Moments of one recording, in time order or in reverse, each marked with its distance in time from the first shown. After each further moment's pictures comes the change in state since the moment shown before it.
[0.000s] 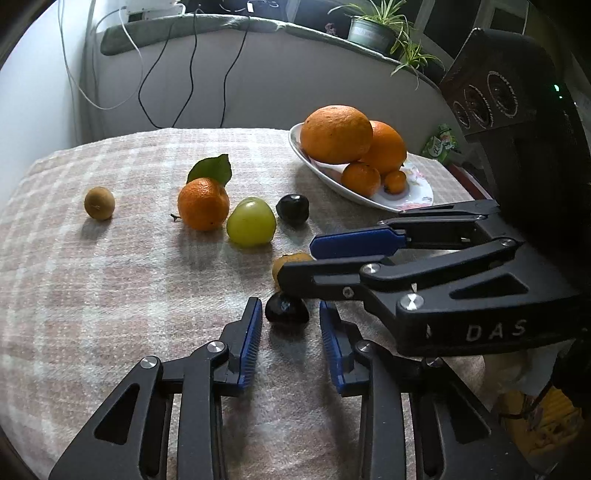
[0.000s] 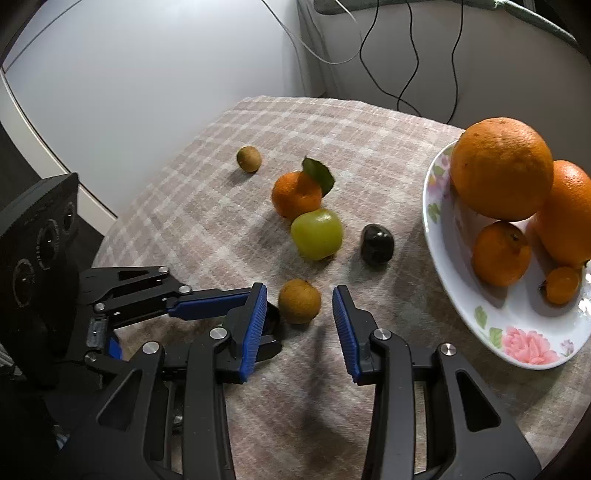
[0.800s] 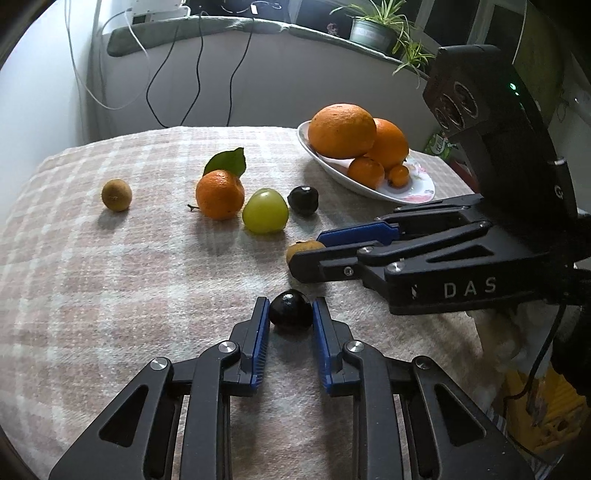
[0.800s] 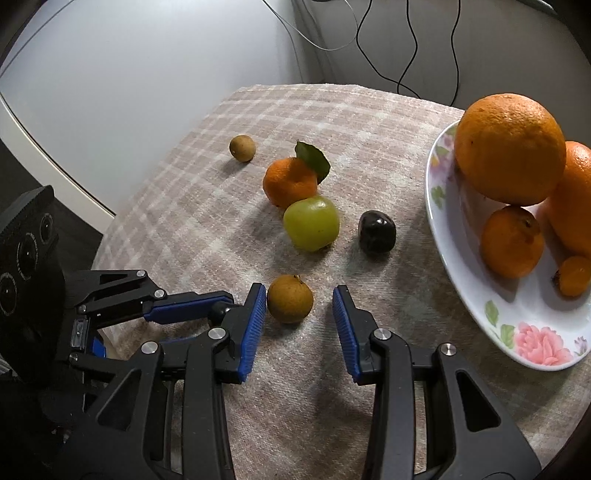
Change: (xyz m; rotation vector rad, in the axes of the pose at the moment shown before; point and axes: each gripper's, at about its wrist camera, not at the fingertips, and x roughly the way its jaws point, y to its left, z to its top) left arm -0.015 0.005 -0.004 0.004 -0.001 0.019; right arm 0.010 -0.007 -0.001 0.030 0.033 0.010
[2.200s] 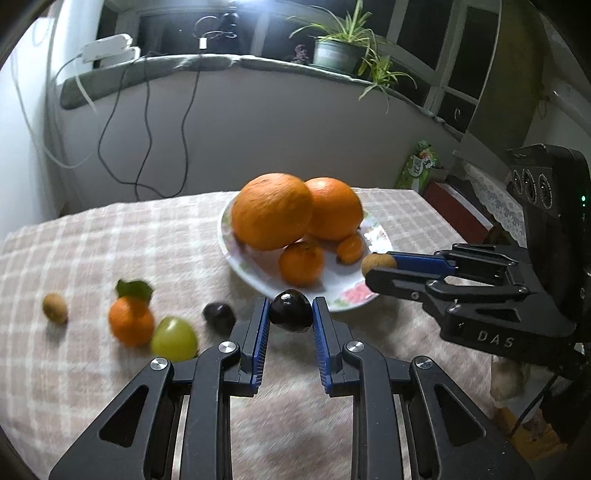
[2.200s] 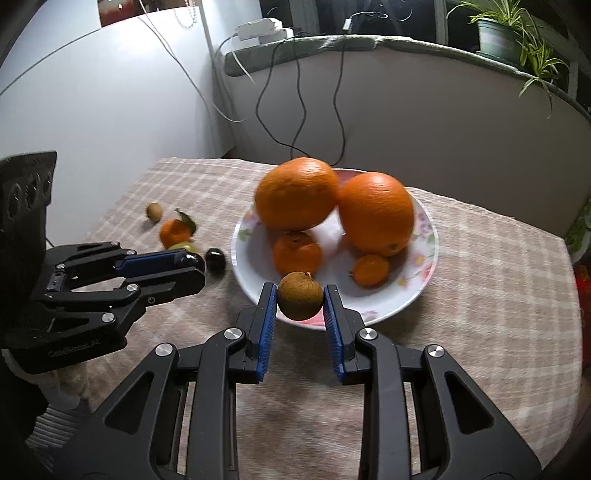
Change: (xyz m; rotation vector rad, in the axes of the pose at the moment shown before) left arm 0.032 -0.066 0.073 0.082 -0.092 -0.046; right arm -0.106 -0.066 -0.031 0.078 -0.245 -0.308
